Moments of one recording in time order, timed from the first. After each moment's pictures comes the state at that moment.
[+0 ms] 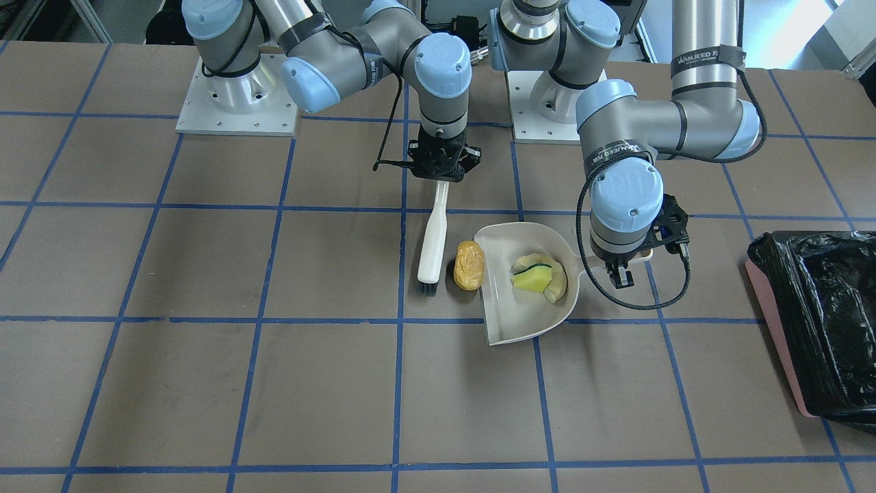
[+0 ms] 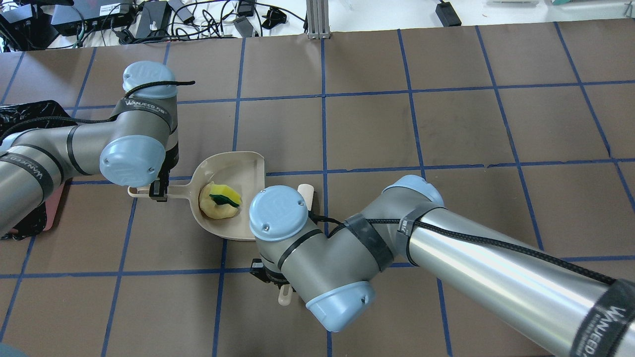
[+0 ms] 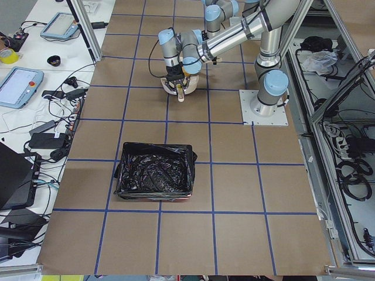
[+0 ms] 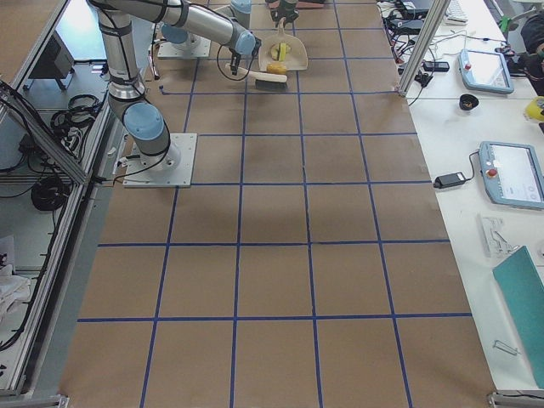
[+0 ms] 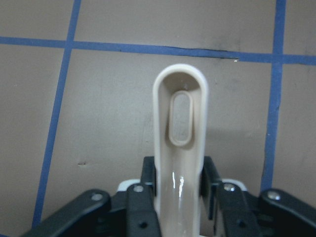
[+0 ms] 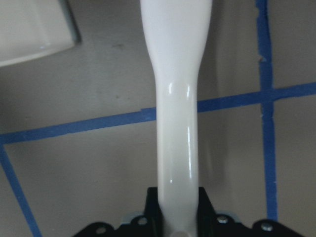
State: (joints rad) left arm -1.52 -1.82 -1.92 -1.17 1.93 -1.67; right arm 2.27 -1.29 1.97 -2.18 -1.41 0.87
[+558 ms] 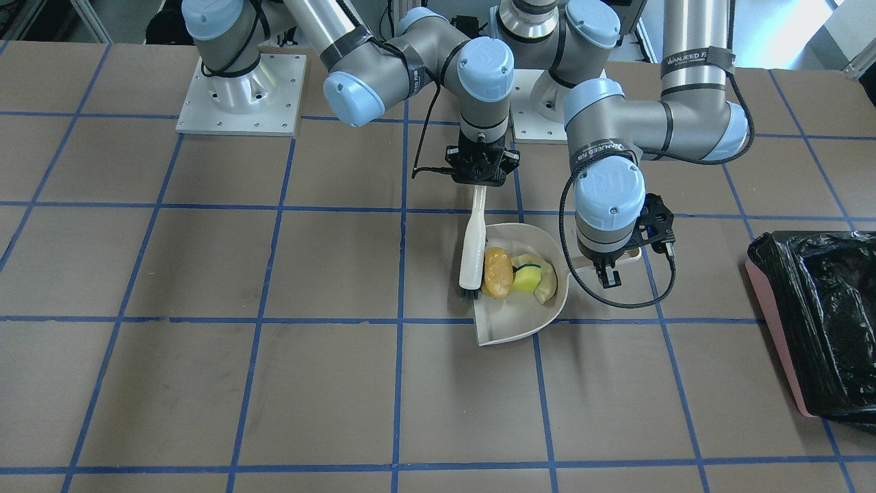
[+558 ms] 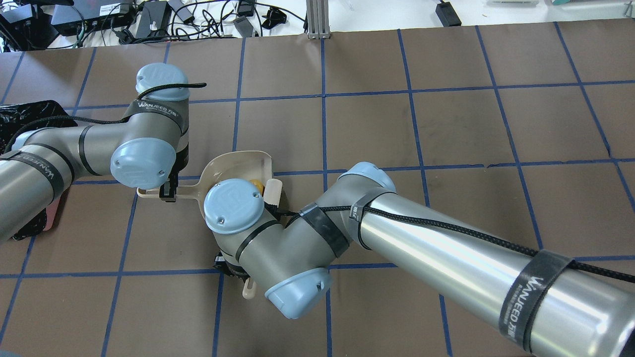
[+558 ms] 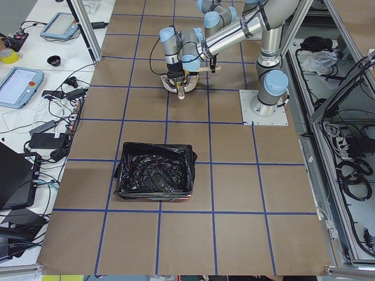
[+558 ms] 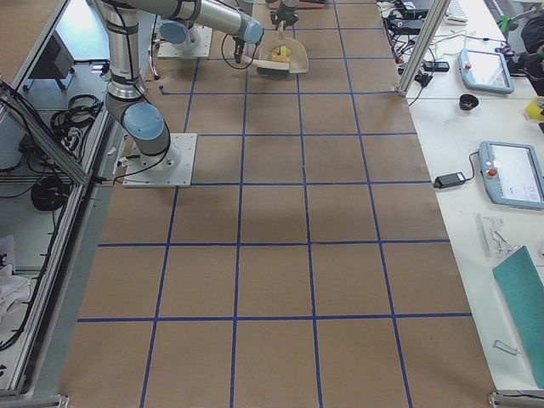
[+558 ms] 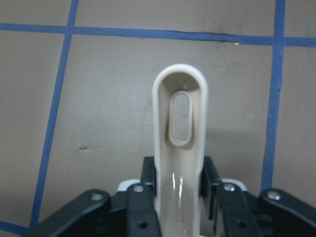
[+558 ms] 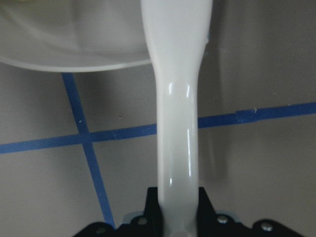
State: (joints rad) left arm -1.56 -1.83 -1.92 -1.17 1.92 -1.70; right arm 2.33 -1.19 1.81 -2.17 -1.38 0.92
